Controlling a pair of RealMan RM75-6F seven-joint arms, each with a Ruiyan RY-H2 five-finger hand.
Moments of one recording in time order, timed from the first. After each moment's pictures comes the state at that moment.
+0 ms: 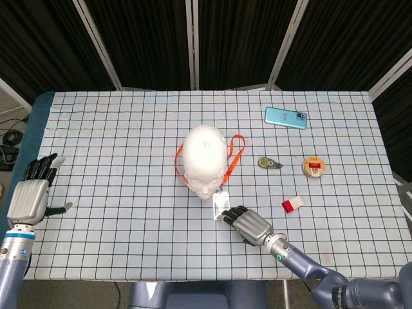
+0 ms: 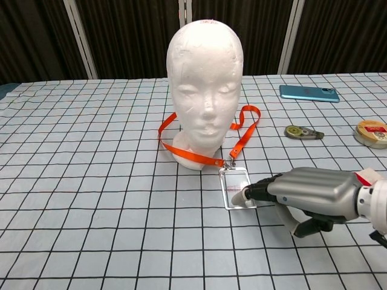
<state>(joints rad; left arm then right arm) -0.30 -1.12 -0.10 -1.83 1.22 1.35 0.27 0.68 -1.48 -0.06 -1.57 -1.44 0.79 -0.21</state>
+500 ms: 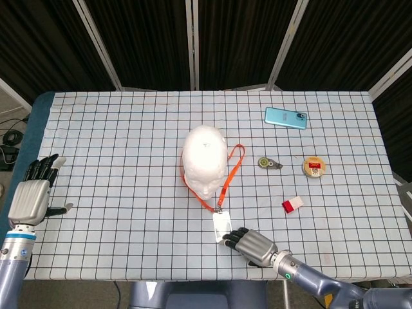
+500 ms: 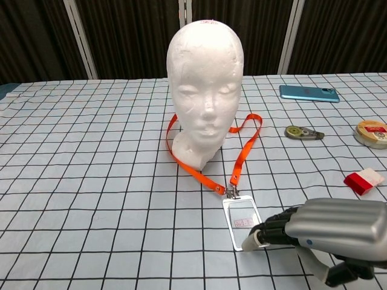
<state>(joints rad) -0.30 -1.12 -0.10 -1.84 1.23 1.35 0.28 0.68 -1.37 -0.17 -1.72 -1.56 0.76 -0.17</state>
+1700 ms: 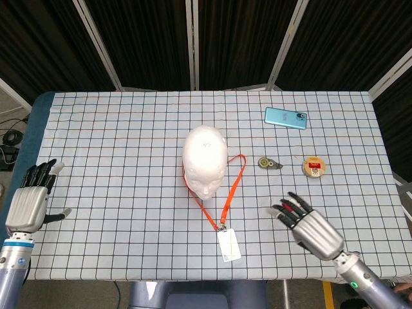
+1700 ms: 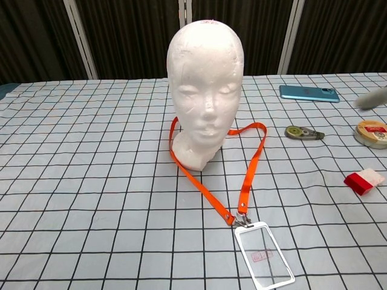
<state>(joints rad) -0.24 -1.13 -0.07 -1.85 1.29 1.40 0.28 0.39 -1.14 -0.19 -1.53 -1.84 1.55 -0.04</state>
